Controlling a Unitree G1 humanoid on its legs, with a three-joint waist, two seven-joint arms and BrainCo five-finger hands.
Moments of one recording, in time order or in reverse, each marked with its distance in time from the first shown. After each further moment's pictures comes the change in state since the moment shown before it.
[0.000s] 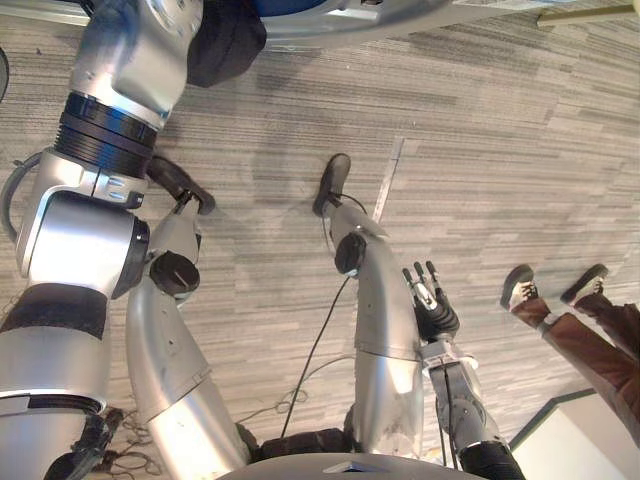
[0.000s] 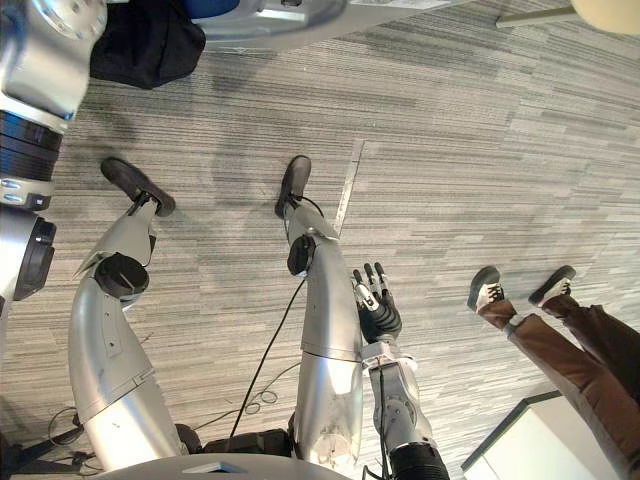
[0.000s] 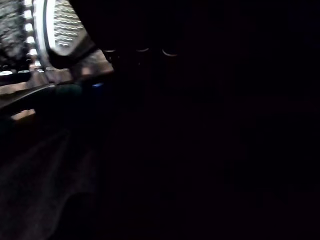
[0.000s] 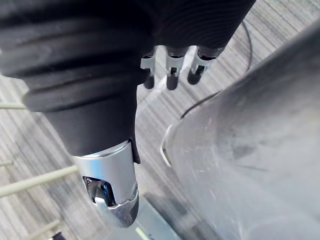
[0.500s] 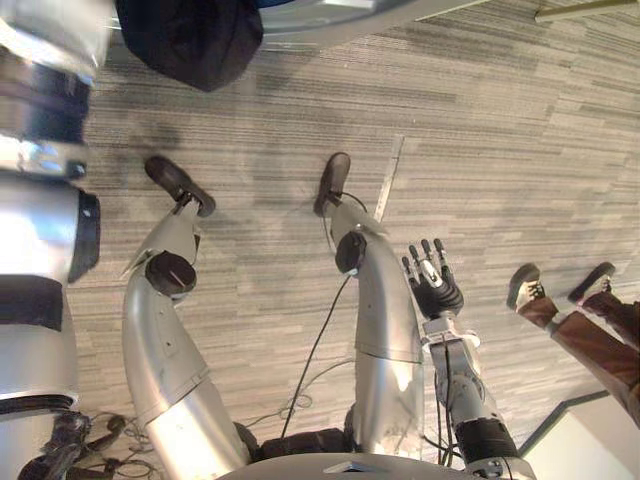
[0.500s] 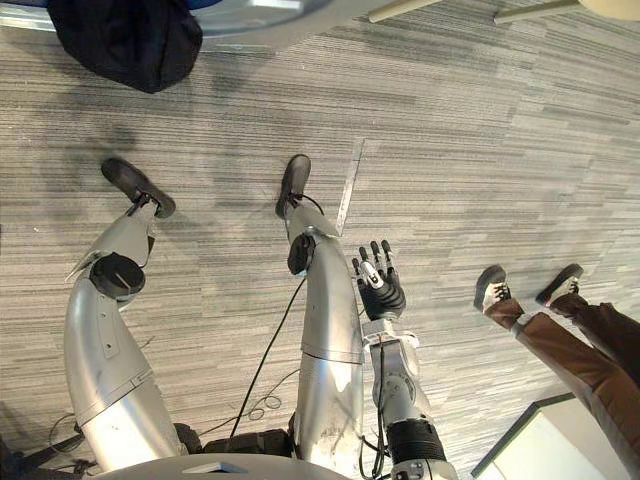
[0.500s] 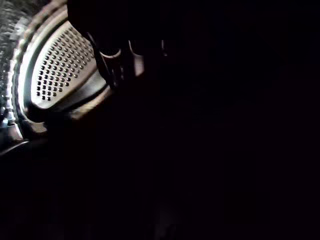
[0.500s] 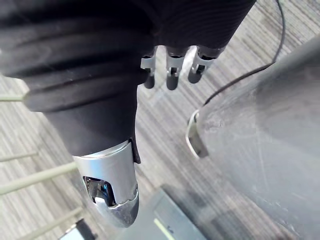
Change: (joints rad) left arm -0.020 0.155 -0.155 -0.029 0.070 -0.056 0.083; right arm -0.085 0.024 -0.065 0.000 -0.006 0.007 -0.007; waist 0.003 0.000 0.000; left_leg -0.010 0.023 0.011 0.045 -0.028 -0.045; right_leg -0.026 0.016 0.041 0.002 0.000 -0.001
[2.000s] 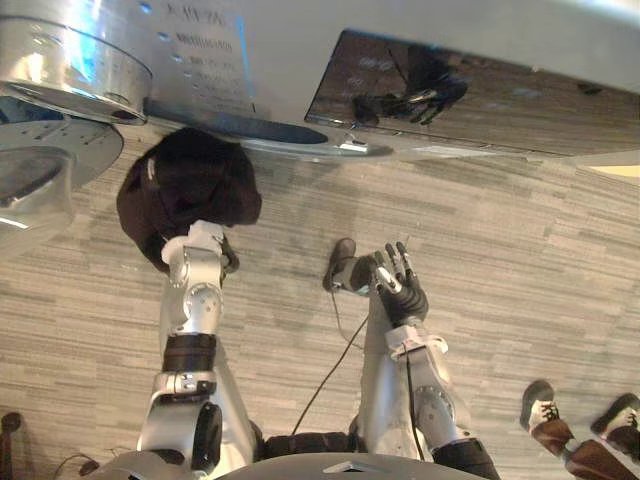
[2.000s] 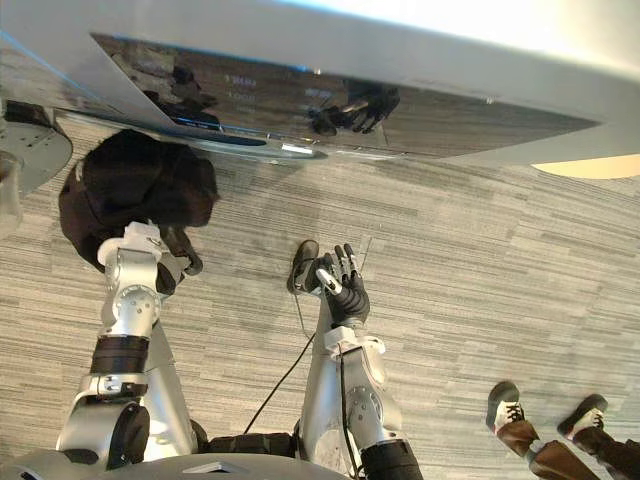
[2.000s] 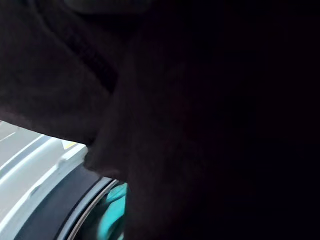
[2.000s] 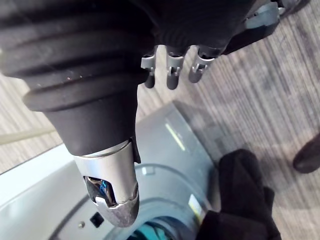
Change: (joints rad) left arm 1.015 -0.628 0.594 -0.278 -1.319 -0.225 -0.064; right arm 0.111 0.086 0.172 -0.252 -0.201 0.009 -0.174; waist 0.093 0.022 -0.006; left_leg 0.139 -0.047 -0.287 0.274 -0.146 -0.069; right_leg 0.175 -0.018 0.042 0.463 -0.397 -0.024
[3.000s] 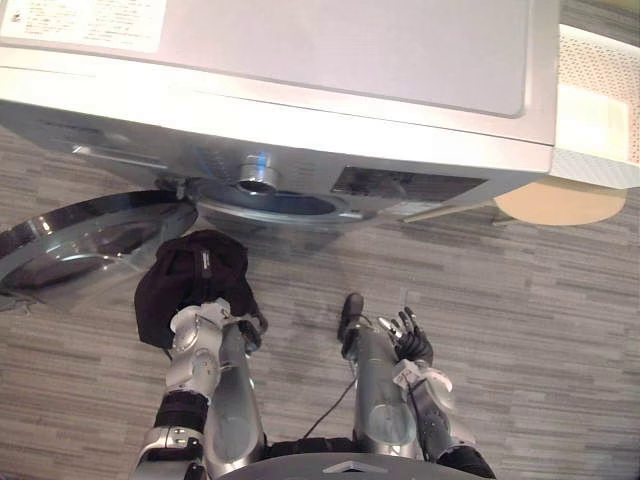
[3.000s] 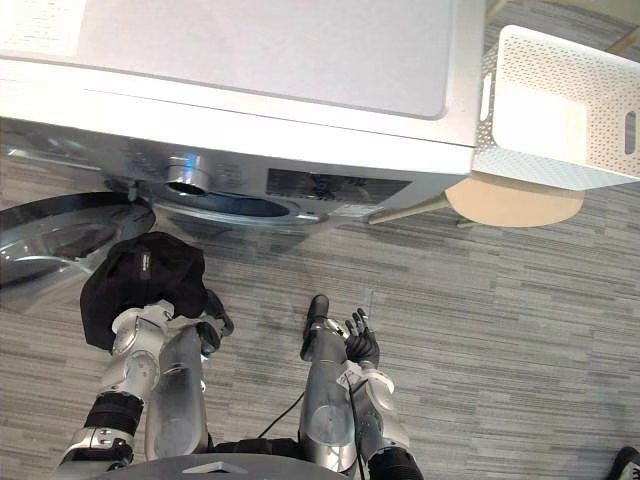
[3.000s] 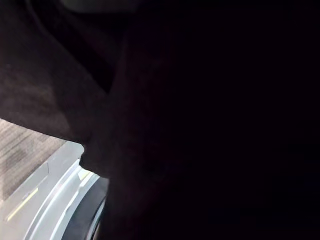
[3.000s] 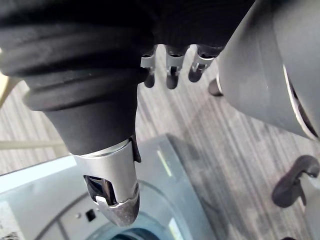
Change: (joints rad) left arm 0.346 -0.034 -0.077 0.207 0.126 0.002 -0.022; right arm -0.033 -0.020 -0.091 0.476 -0.200 0.021 -0.069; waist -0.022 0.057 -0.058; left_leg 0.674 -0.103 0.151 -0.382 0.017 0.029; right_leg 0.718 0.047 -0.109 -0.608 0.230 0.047
